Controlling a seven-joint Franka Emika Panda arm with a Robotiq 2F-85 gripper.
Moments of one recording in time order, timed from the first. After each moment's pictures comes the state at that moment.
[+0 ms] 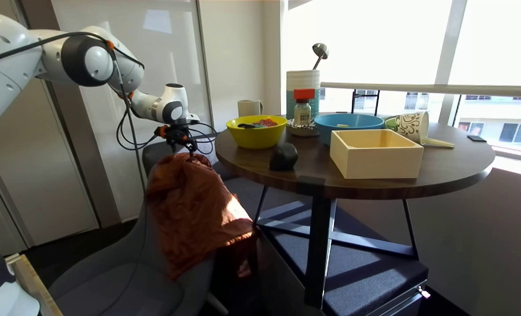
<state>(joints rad) 0.23 0.81 0.21 -1.44 0.05 2.48 -0.02</state>
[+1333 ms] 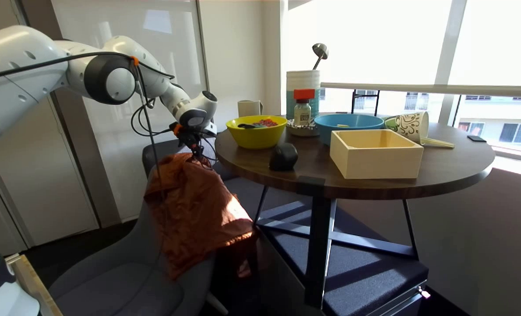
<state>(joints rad) 0.01 0.93 0.36 -1.30 0.42 2.27 -0.13</state>
